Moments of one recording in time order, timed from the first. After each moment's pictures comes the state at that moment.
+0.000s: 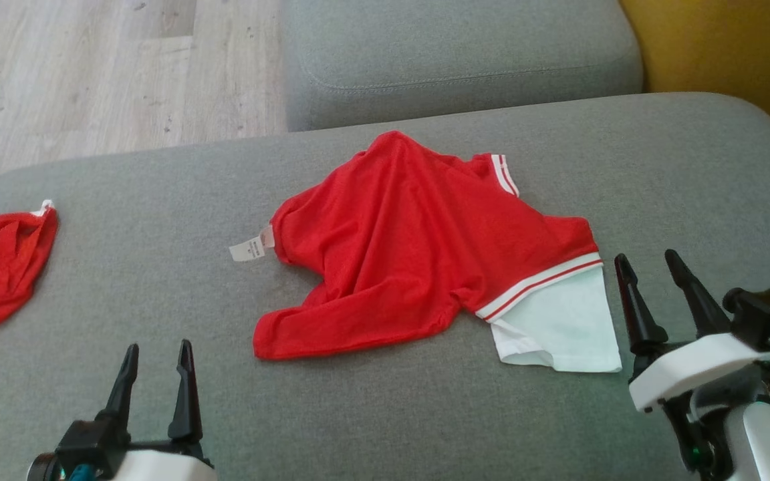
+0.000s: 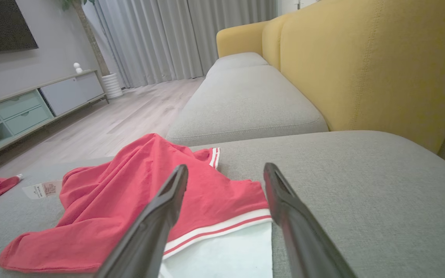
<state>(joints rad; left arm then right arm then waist) 0.05 0.21 -0.19 0.25 -0.35 0.04 -0.25 -0.03 -0.14 0.05 0.10 0.29 0.12 0.06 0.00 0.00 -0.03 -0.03</state>
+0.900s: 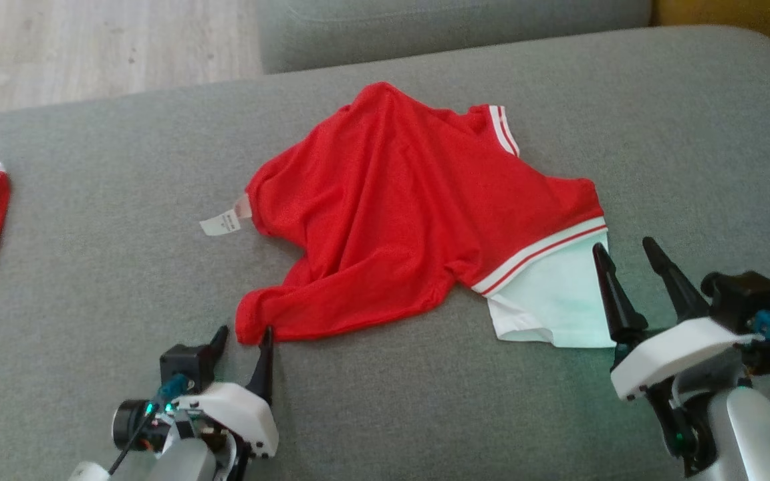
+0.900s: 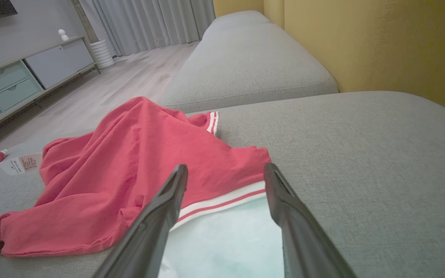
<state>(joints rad) -0.24 0.10 -0.34 0.67 -0.36 -0.01 -0.09 -0.06 -0.12 0.08 0.09 0.27 0.12 0.11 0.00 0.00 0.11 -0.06</state>
